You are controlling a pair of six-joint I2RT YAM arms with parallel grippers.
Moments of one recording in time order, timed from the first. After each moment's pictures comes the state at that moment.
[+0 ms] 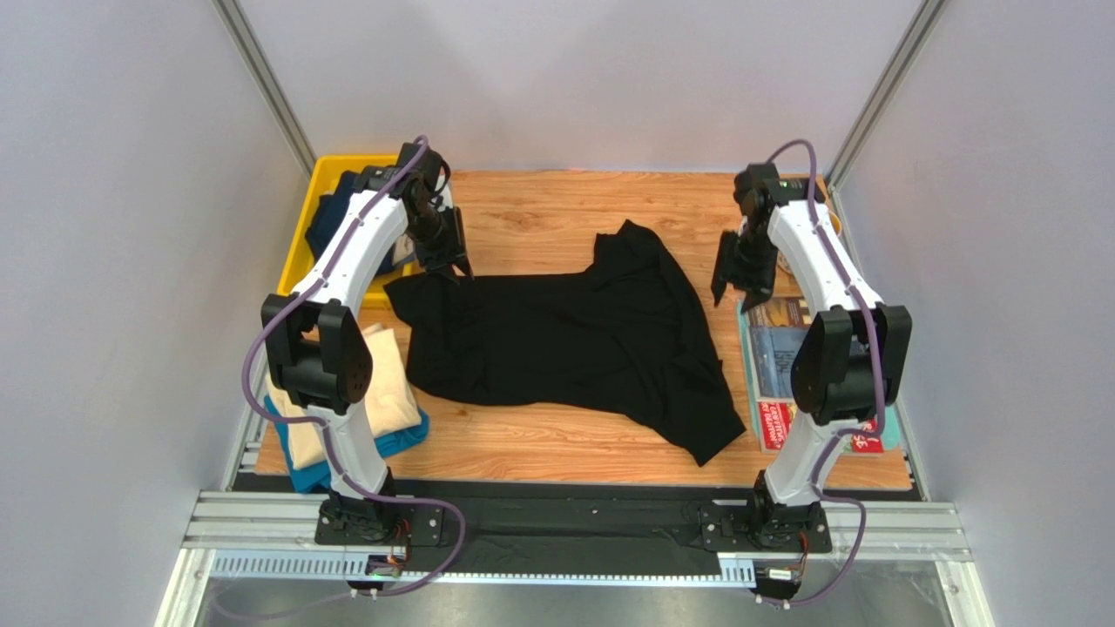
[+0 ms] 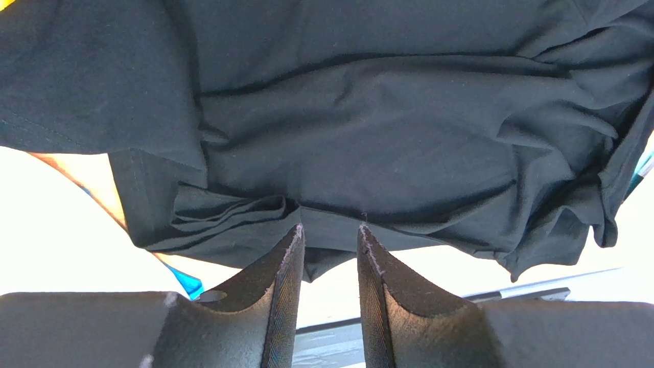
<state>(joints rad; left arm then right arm) -0.20 1.87 1.78 -1.14 0.20 -0.41 0.08 1.79 1.61 -1.29 0.01 0.36</state>
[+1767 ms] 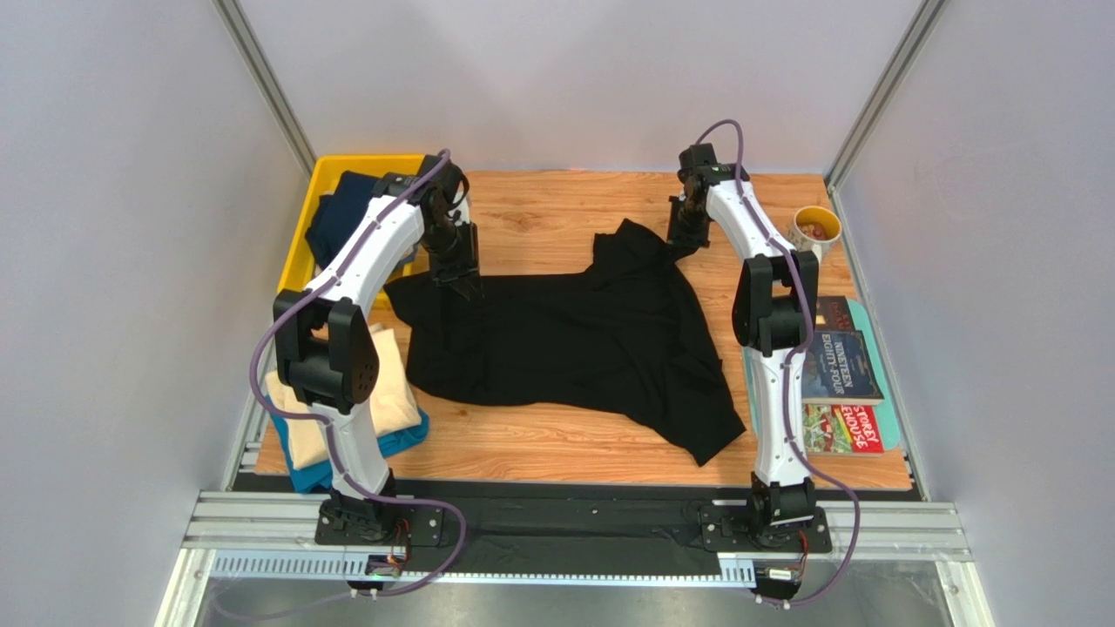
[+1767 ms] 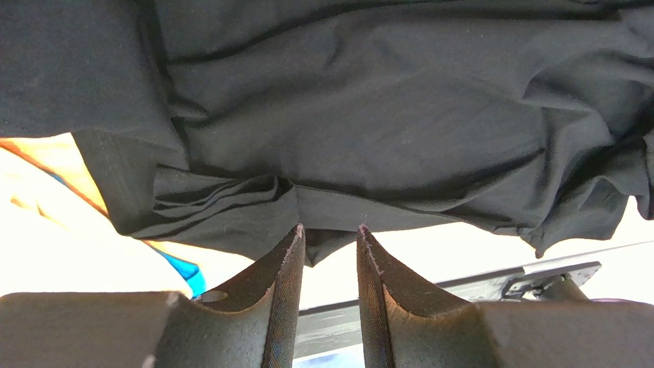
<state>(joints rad) -0.25 1.88 1.74 -1.16 0.21 -0.39 0.15 2.43 2.23 -1.02 -0.05 0.31</state>
